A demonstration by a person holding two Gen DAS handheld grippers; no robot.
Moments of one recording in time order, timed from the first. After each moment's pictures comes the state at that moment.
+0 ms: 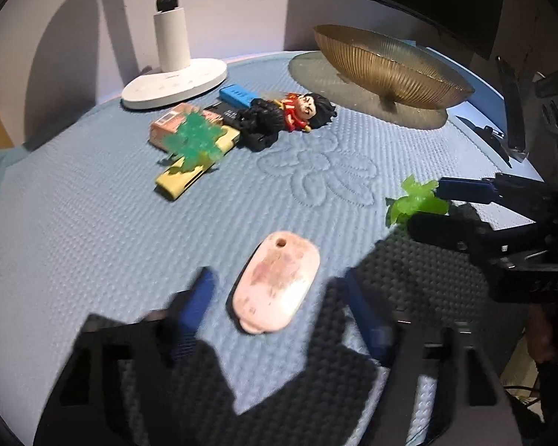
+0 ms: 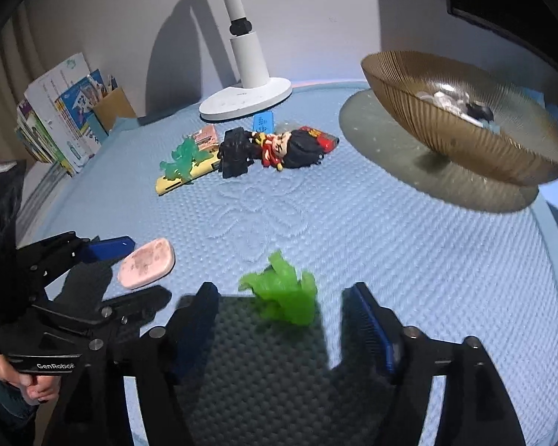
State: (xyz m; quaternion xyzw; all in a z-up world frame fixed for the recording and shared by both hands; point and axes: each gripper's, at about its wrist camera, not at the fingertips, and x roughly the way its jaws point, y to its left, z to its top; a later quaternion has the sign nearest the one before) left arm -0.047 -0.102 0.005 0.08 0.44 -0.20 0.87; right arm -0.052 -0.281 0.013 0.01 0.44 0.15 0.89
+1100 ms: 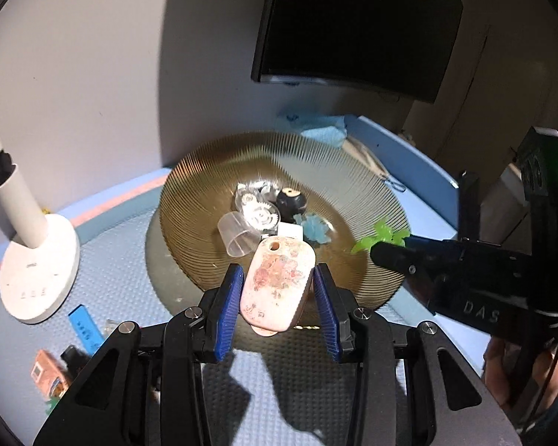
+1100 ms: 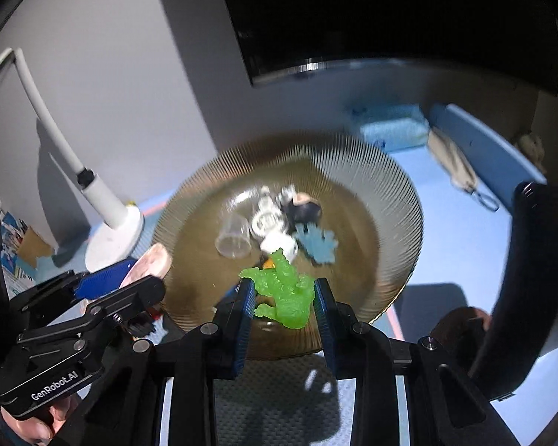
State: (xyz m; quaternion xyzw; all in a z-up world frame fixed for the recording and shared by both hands) left arm 0.075 -0.278 0.092 0.04 0.38 -0.32 0.87; right arm 0.039 -0.448 0.102 0.11 0.41 -0.02 0.91
